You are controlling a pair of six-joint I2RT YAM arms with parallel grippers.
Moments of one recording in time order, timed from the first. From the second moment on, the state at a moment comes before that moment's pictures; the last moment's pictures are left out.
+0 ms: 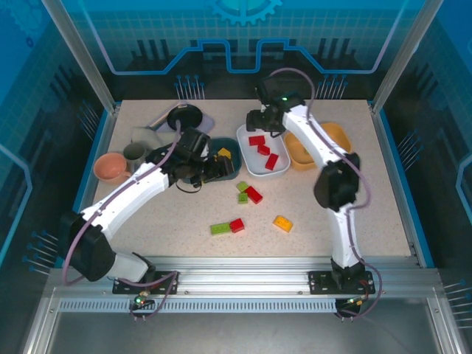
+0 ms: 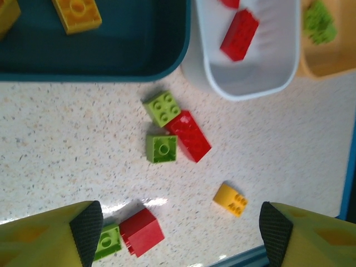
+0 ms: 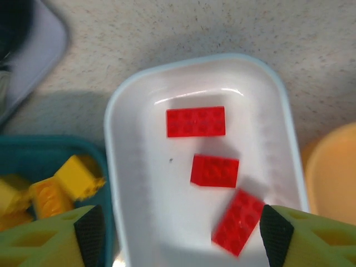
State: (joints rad) left arm -0.52 1.44 1.22 -0.77 0.21 -0.81; right arm 0.45 2.10 2.13 -1.03 0.08 0.40
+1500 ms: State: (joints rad) left arm -0.92 2.14 1.76 -0.97 0.41 -1.59; right arm 0.58 0.63 1.04 -1.16 0.06 0.59
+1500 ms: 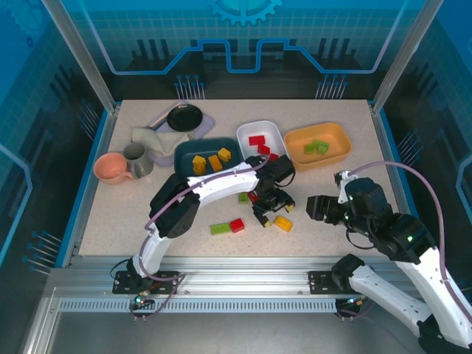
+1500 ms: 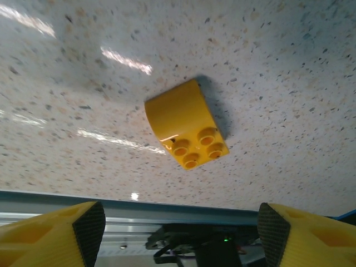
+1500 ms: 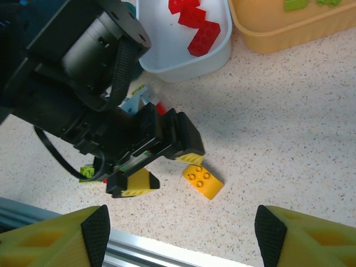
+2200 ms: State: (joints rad) left arm -0.96 2.27 1.77 -0.91 0.37 -1.87; right arm 0.58 0.55 0.98 -1.21 0.02 0.61
